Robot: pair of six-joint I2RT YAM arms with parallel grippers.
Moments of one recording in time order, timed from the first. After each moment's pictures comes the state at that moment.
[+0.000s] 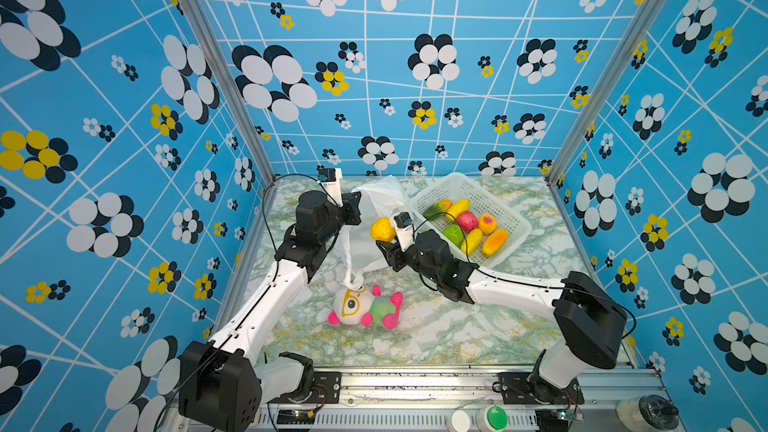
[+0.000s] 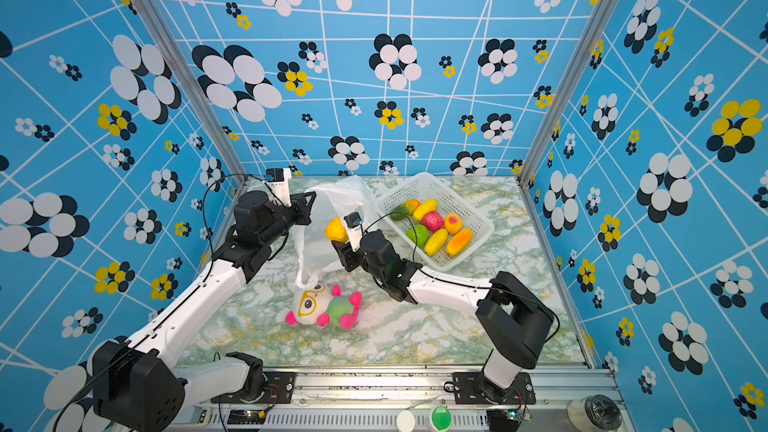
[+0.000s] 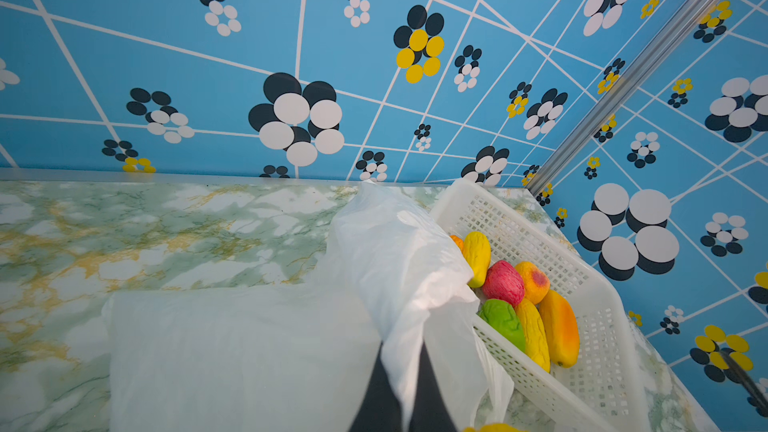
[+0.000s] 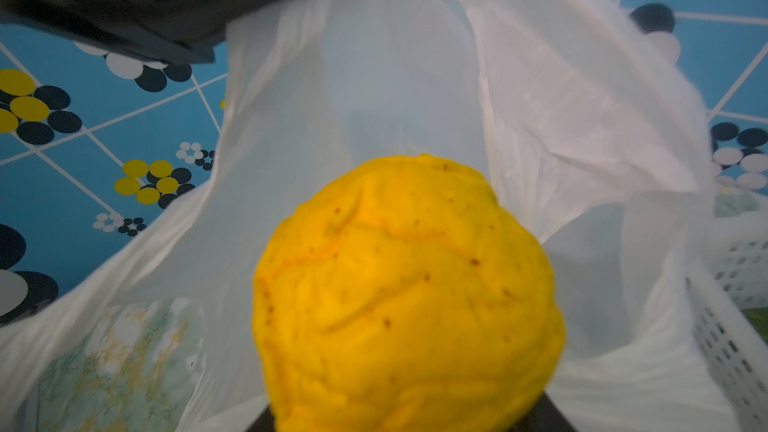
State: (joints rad) left arm -0.27 1.22 0.97 0.06 0.19 -0.36; right arm 0.94 1.60 0.97 0.42 0.17 0.17
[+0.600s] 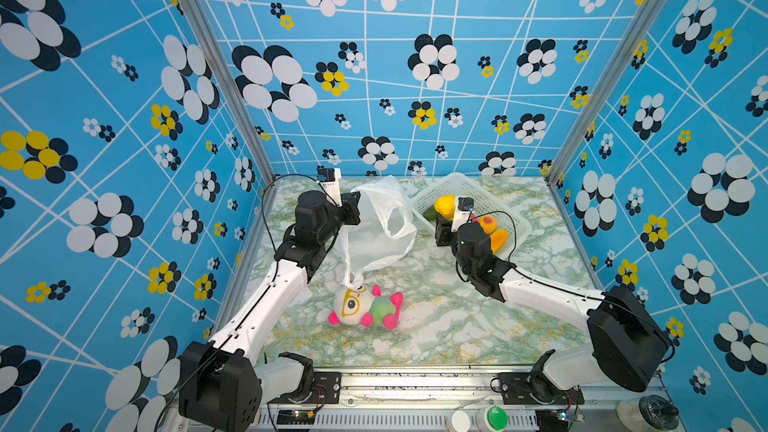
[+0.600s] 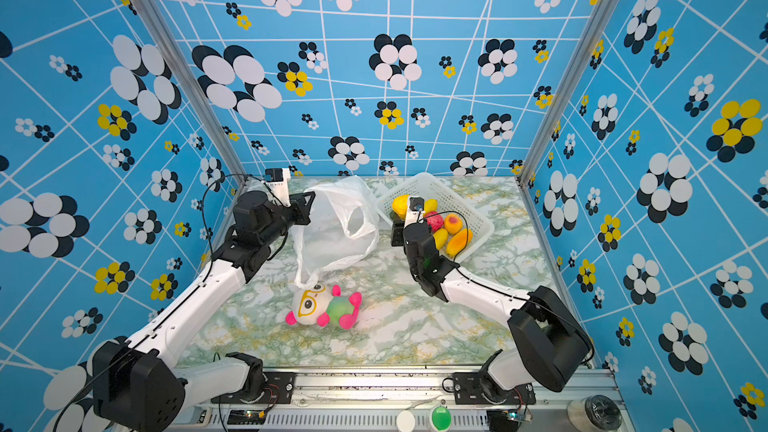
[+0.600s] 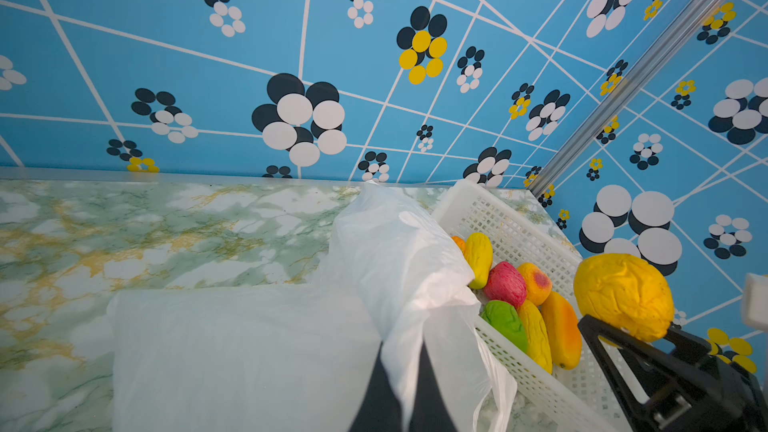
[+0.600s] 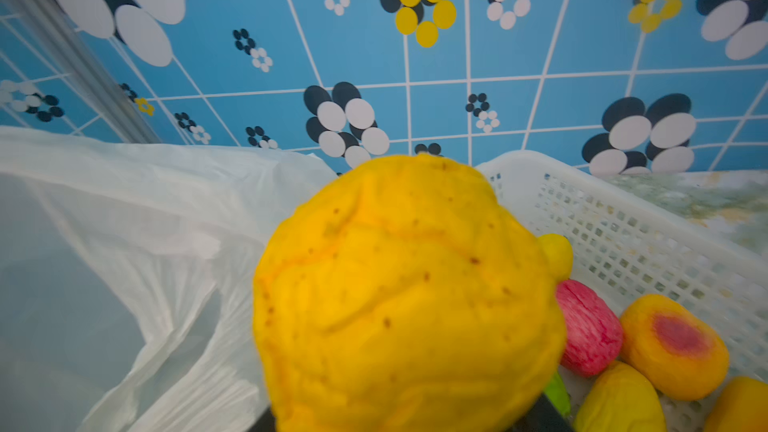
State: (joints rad) left arm -0.26 1.22 0.97 0.06 0.19 -0.36; right arm 0.68 1.46 0.81 0.42 0.52 0.31
